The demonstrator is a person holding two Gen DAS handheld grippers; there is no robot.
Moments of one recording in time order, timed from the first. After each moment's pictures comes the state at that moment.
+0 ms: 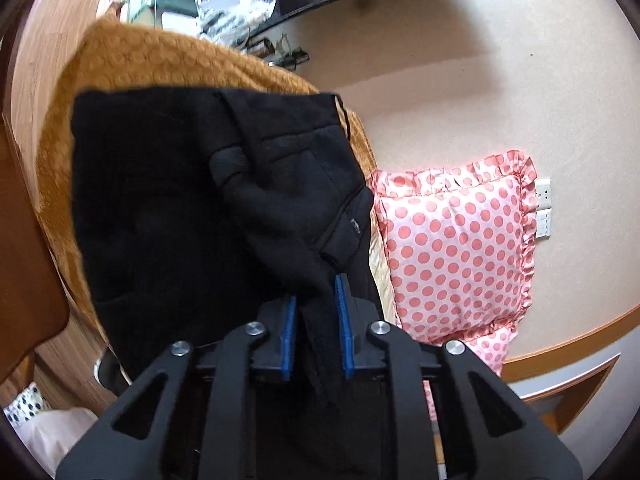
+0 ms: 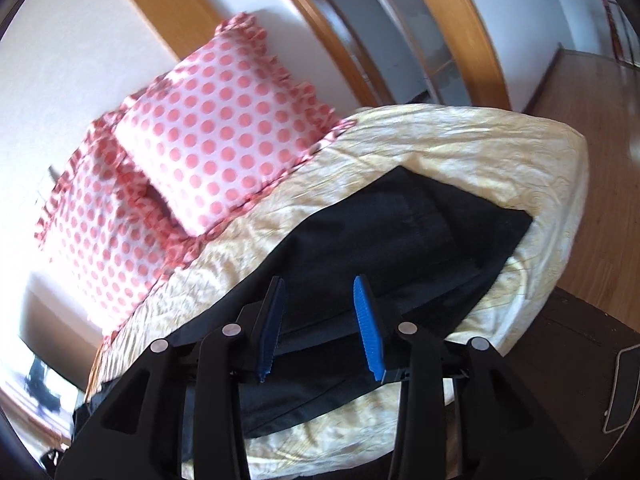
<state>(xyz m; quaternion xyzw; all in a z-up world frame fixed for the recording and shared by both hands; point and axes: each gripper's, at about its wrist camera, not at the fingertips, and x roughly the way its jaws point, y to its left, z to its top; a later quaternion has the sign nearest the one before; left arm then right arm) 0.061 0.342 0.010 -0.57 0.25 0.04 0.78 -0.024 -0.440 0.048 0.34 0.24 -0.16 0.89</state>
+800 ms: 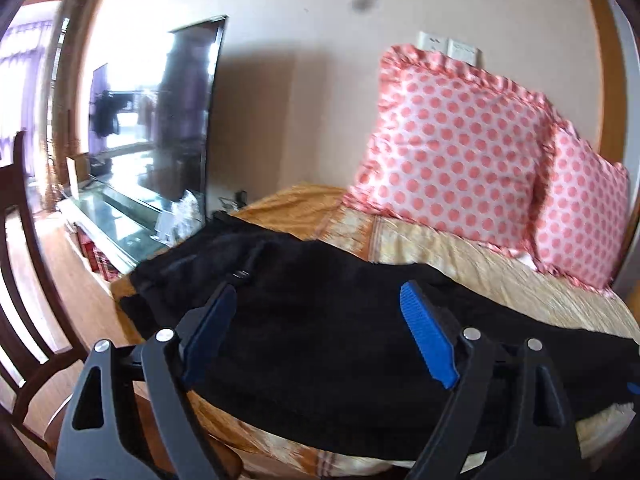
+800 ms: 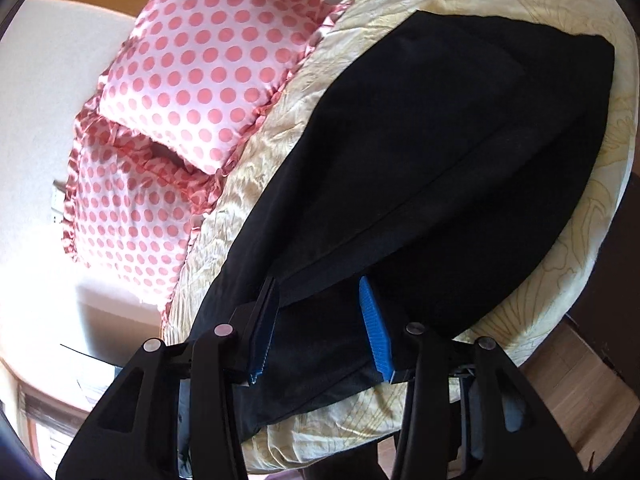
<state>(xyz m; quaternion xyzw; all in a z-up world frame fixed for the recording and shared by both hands) 0.016 0.174 0.097 -0.10 0.22 0.10 0.96 0.015 -0.436 -0.012 0.50 0.33 -0.07 0.80</state>
